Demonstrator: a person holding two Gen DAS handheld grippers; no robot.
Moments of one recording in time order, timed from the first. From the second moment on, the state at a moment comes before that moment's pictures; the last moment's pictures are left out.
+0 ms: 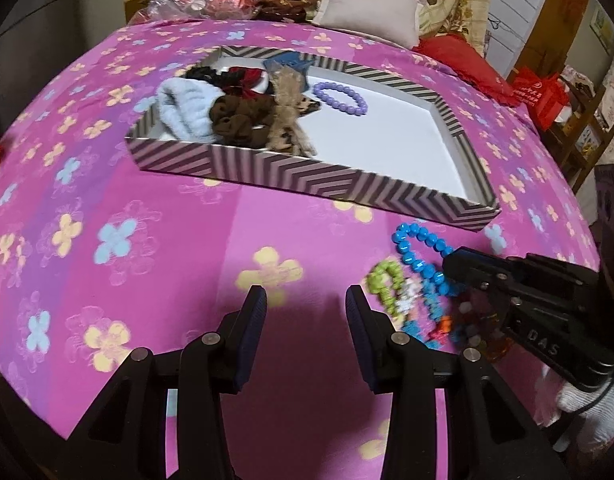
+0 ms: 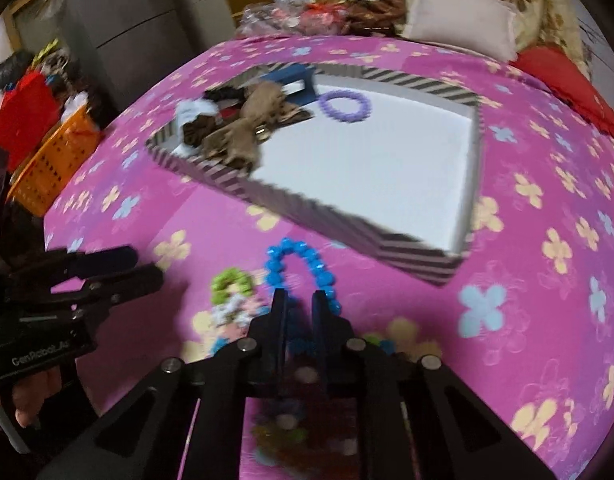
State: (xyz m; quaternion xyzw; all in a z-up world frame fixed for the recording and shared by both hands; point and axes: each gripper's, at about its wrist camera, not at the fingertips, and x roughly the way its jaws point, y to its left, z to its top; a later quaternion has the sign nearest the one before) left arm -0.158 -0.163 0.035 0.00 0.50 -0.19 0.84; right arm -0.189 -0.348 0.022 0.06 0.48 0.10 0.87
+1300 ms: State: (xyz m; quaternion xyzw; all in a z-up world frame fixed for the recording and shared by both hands) left arm -0.150 -0.177 0.089 0.00 0.44 -0.28 0.85; right arm -0.201 -0.342 0.102 -0.05 0.40 0.10 0.91
